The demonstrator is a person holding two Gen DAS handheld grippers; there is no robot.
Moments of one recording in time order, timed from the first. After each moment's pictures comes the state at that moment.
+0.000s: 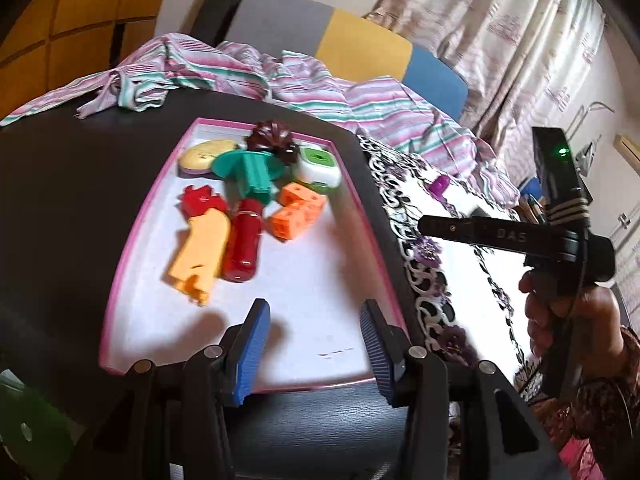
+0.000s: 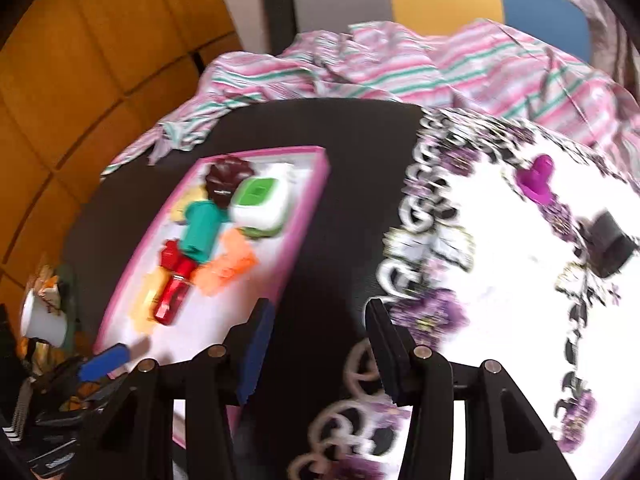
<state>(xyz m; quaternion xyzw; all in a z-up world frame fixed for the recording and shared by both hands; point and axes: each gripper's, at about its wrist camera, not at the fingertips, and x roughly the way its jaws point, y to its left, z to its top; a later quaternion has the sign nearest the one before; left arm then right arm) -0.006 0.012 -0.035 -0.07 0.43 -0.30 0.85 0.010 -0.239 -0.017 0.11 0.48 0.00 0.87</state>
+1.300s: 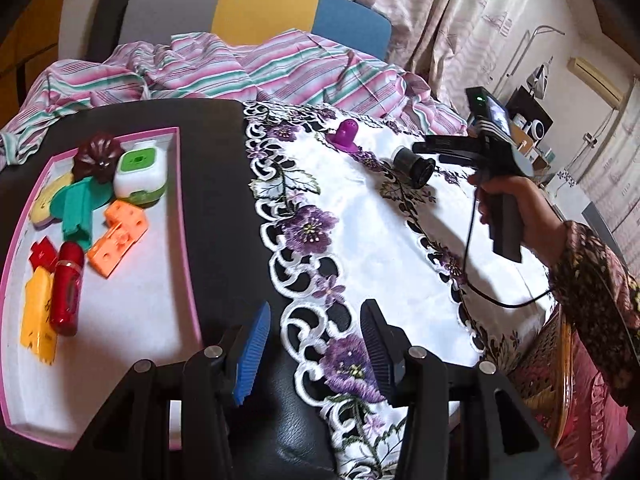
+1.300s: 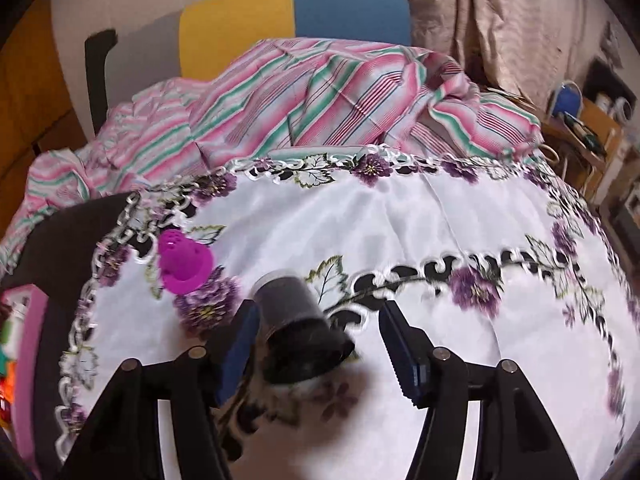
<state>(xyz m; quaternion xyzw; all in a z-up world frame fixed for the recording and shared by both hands) -0.025 -0.123 -0.022 0.03 0.45 -0.40 0.80 0.012 -0.519 -0.026 0.12 0.43 -0.22 0.87</state>
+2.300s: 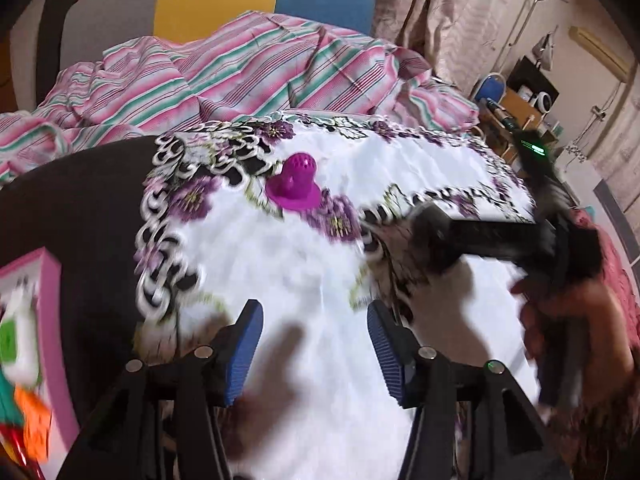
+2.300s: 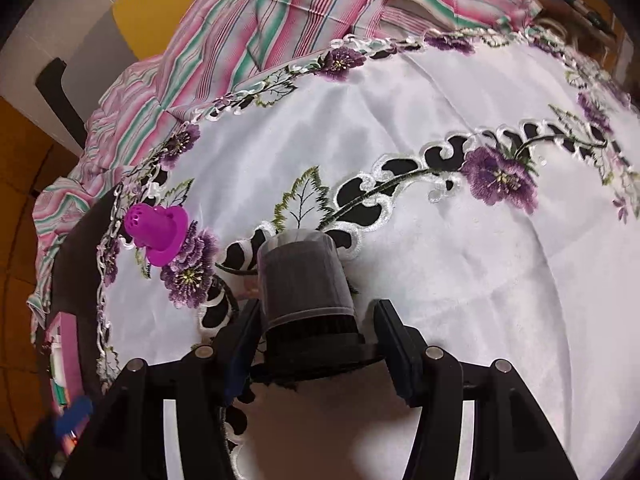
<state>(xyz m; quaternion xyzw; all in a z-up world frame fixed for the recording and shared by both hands) 0.060 -0.312 -0.023 0.09 0.47 -0.40 0.78 -0.011 -0.555 -0.059 0.29 0.50 -0.21 0.79</state>
